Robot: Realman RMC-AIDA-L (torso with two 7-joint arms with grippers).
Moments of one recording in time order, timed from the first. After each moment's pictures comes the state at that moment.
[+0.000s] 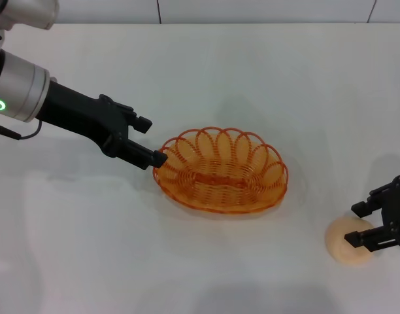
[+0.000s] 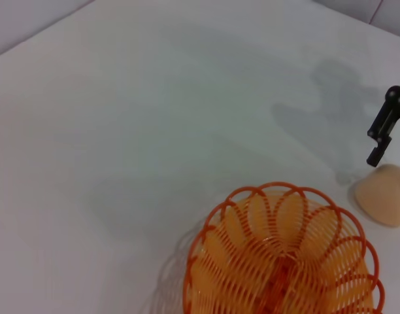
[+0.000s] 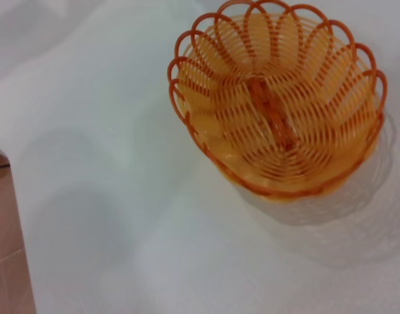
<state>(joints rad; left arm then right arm) -0.74 -2.02 0.88 0.91 2.34 1.69 -1.83 0.33 2.01 -1.30 -1.42 -2.26 -1.66 2.04</state>
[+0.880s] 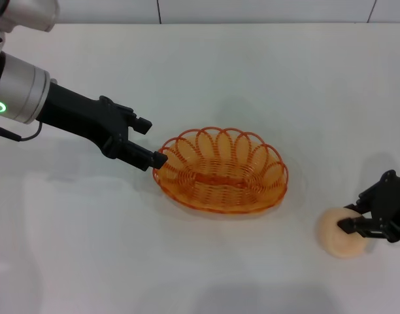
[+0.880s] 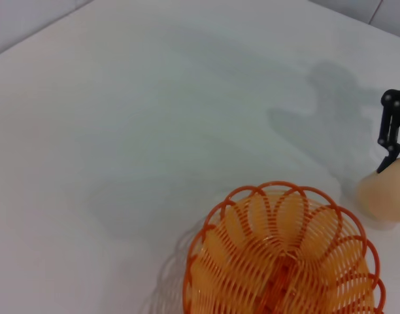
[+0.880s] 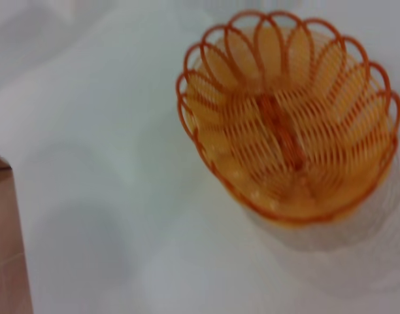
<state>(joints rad) -0.74 -2.02 0.88 0.91 2.34 1.69 -1.82 0.34 2.01 -1.33 -1.42 -2.25 -1.63 2.04</state>
